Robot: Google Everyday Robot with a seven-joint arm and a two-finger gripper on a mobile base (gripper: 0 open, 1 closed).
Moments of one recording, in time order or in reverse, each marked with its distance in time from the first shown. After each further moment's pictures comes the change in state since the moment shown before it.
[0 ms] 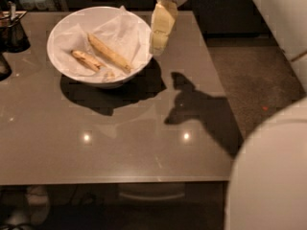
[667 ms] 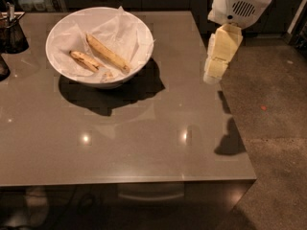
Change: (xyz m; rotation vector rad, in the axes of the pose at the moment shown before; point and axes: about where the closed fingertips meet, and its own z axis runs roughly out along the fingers) arm 0.108 0.065 -0.034 0.030 0.054 0.075
